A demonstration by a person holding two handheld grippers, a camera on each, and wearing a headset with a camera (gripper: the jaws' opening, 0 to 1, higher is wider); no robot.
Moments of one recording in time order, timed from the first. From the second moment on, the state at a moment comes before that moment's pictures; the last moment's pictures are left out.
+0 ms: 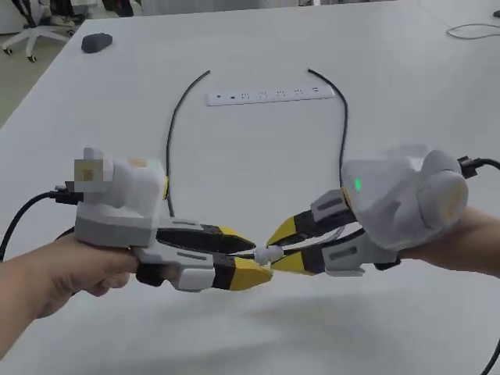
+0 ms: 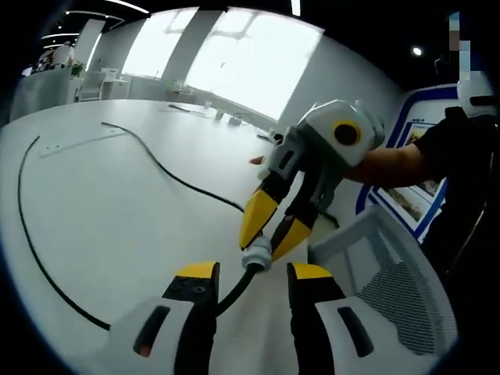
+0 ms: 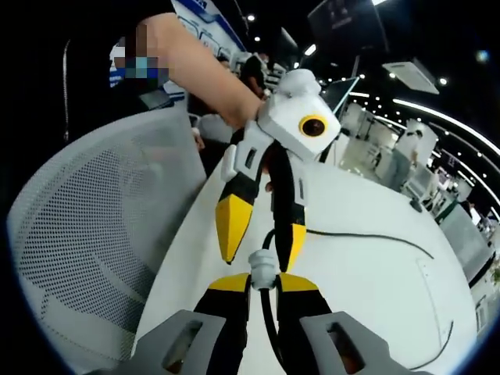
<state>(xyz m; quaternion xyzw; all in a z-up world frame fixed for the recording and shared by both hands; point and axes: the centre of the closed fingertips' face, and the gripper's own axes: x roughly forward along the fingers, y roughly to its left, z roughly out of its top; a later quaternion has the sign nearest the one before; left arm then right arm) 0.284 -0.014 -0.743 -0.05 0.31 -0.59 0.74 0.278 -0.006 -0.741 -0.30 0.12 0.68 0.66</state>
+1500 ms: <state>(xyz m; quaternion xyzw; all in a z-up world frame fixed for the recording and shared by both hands) 0.278 -0.020 -0.732 0.00 0.26 -0.63 0.74 0.274 -0.012 -0.730 -0.18 0.19 0.68 0.69</state>
